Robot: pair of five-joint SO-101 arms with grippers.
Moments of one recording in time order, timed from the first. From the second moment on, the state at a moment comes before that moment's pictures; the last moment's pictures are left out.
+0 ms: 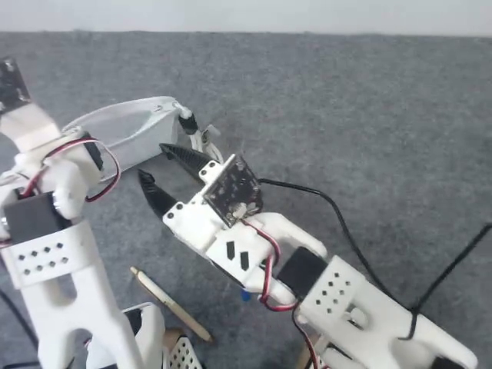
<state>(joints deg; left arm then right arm) -24.5 -39.5 21.1 74.1 13.0 -56.9 -44.5 47.0 10.5 0.2</state>
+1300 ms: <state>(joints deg) -36.3 -51.9 29.3 68.8 14.0 -41.8 10.3 13.7 45.5 -8.1</state>
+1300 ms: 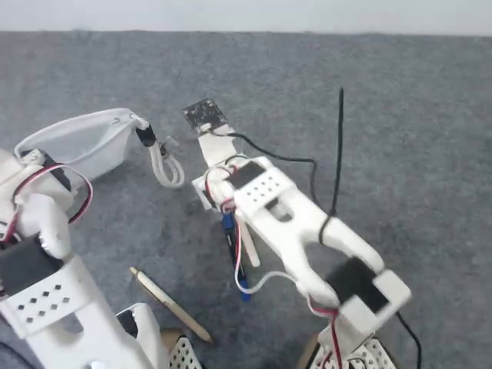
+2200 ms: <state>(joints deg) -36.4 -51.9 29.3 68.8 14.0 -37.6 34.2 -10.7 60.9 -8.1</state>
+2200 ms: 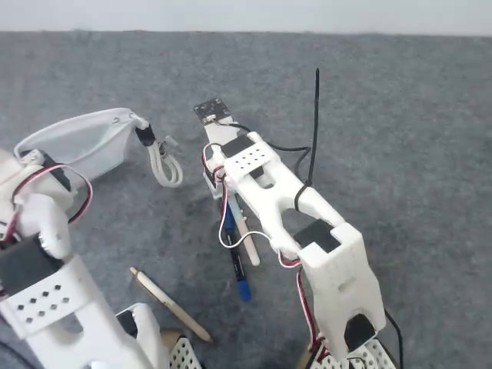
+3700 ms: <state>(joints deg) -25.1 -51.9 29.3 68.8 14.0 -41.1 -18.0 19.1 62.9 -0.9</state>
